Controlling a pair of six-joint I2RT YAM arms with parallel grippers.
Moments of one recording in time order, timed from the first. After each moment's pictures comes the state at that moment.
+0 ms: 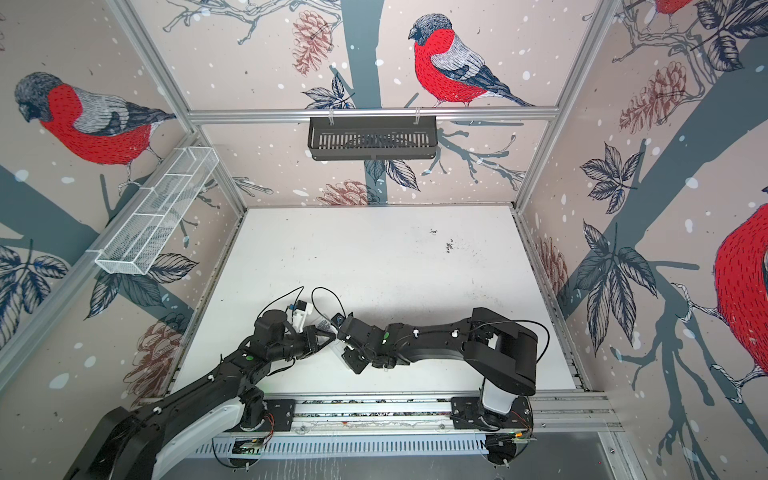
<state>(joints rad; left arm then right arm) -0.44 0.89 0.11 0.15 0.60 -0.88 1.24 1.69 0.89 -0.17 0.00 0.32</state>
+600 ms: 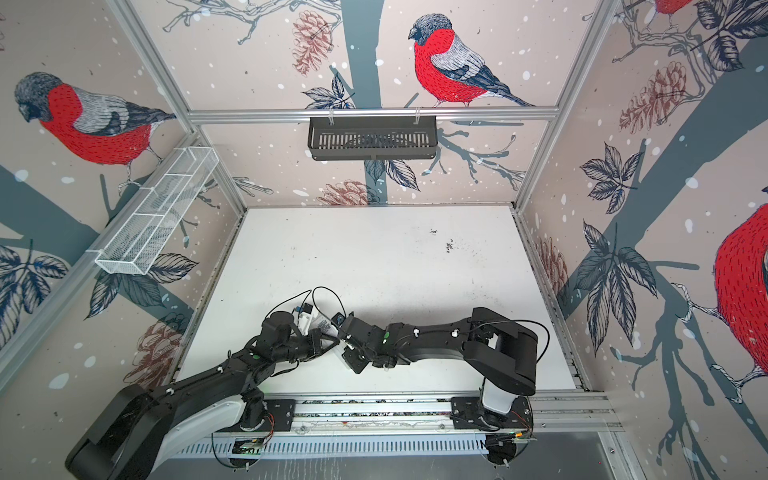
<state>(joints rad) -0.49 1.01 0.10 0.24 0.58 -0.88 1.24 1.69 0.89 -0.16 0.00 0.32</state>
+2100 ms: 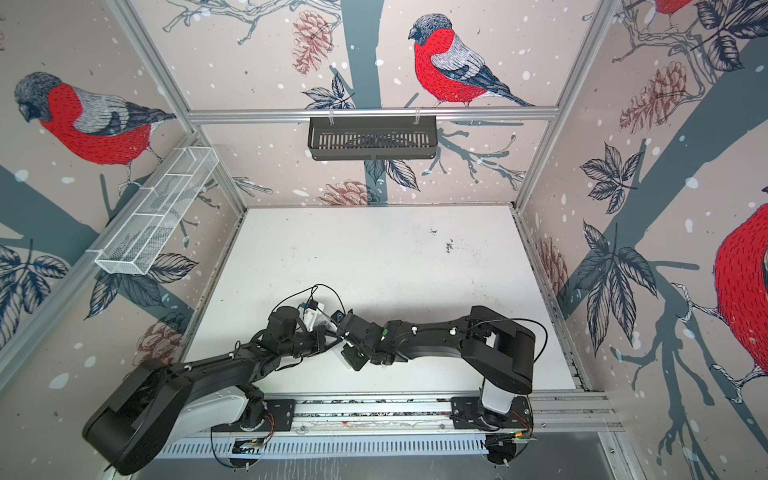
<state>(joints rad) -0.49 1.16 0.15 0.31 0.60 -0.82 1.23 1.69 0.92 -0.19 0.00 0.32</state>
